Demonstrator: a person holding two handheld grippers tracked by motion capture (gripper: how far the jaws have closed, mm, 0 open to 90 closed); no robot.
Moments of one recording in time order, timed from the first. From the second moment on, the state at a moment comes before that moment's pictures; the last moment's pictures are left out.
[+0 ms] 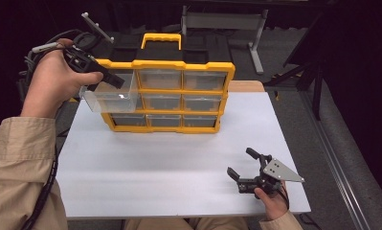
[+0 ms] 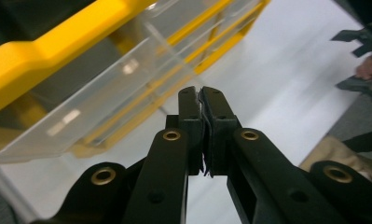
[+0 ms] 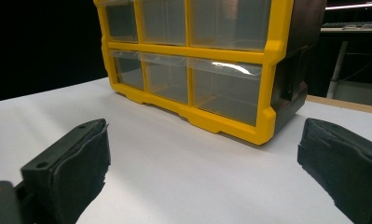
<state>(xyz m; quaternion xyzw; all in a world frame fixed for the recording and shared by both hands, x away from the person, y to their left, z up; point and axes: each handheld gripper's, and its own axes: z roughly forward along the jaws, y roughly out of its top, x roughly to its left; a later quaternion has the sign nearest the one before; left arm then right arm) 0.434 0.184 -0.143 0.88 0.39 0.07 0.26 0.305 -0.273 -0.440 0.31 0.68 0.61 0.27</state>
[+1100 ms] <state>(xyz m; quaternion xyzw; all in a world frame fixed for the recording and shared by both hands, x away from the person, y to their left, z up) 0.408 0.175 -0.141 0.86 0.37 0.05 0.34 0.305 -0.271 -0.439 0.30 0.69 0.61 0.27</state>
